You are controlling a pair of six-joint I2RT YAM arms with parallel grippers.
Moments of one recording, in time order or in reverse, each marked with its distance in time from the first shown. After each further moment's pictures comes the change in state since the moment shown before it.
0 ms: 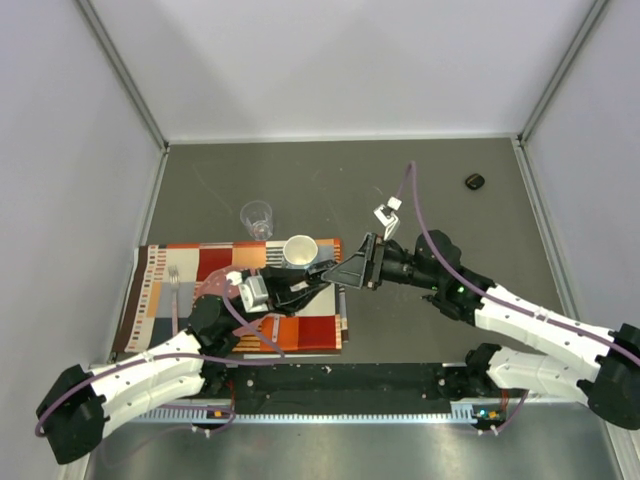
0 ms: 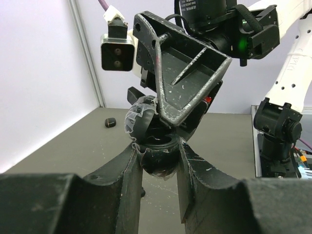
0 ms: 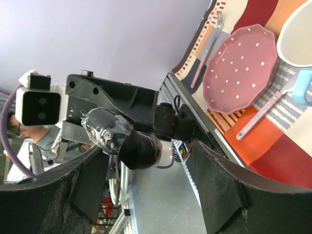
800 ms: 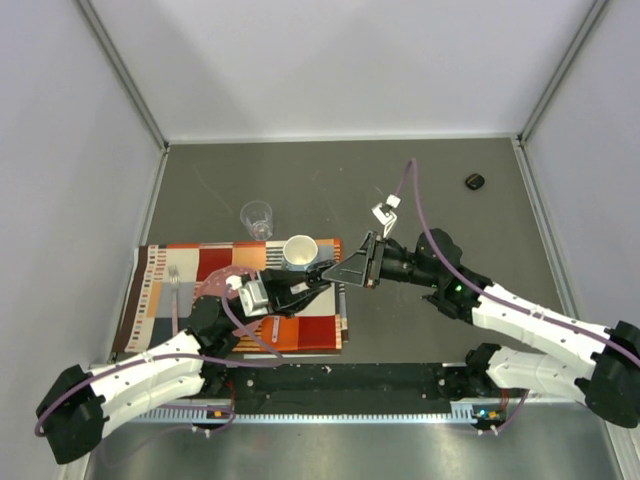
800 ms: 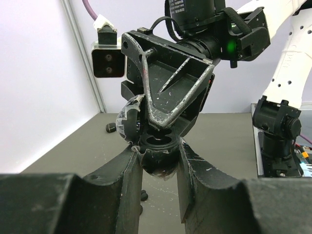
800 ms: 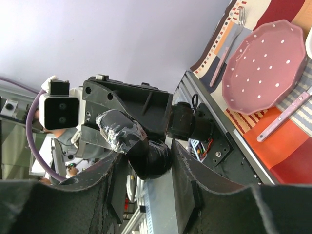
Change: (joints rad) left arm -0.001 -0.004 0.000 0.008 0.028 0.035; right arm -0.006 0.026 -0.005 0.097 -0.056 0.086
